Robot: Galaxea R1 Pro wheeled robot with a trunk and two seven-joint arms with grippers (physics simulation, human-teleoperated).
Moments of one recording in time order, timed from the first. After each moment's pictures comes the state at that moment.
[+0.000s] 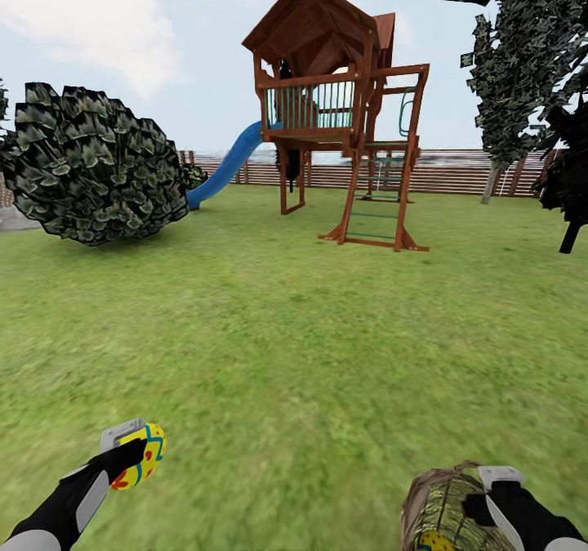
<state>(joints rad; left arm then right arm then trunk) -0.52 0.22 0.24 -0.45 0.20 0.13 -0.07 -0.52 -0.29 0.07 -0.35 -0.08 0.43 -0.07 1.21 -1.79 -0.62</state>
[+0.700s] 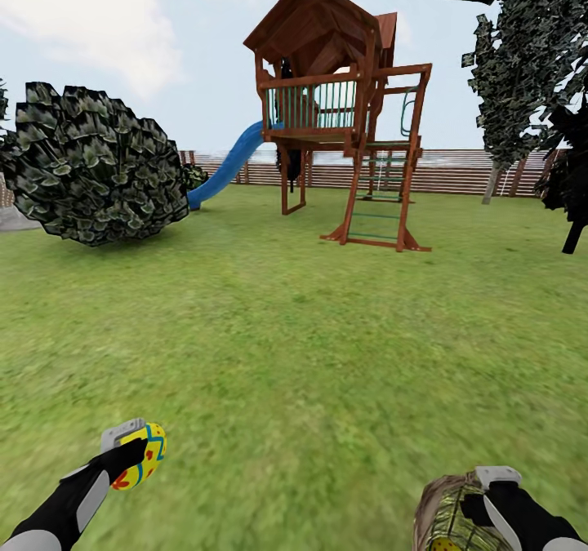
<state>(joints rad) -0.52 0.22 0.24 -0.45 0.21 0.13 -0.07 -0.52 -0.28 0.07 -0.35 -0.08 0.43 -0.07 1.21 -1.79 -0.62</state>
